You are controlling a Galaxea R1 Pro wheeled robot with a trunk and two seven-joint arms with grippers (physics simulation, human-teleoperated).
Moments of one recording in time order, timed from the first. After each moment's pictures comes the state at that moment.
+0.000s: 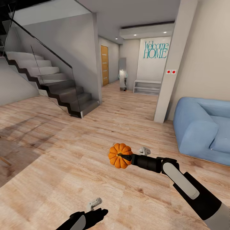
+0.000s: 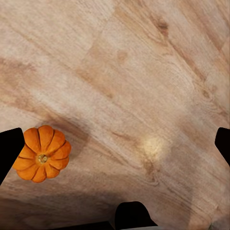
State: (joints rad) left arm -0.45 -0.06 -0.43 -0.40 0.83 0.29 -0.06; right arm -0.60 -0.35 0.59 -1.49 -1.34 0.64 -0.22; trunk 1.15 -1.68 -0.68
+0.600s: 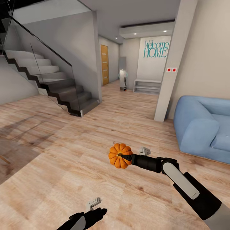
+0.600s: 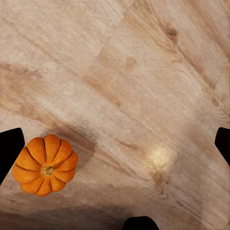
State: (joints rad) left arm -0.45 -0.06 -0.43 -0.39 0.83 0.23 -0.06; right arm -0.60 -0.34 0.59 -1.49 -1.34 0.64 -0.22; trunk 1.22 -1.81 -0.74
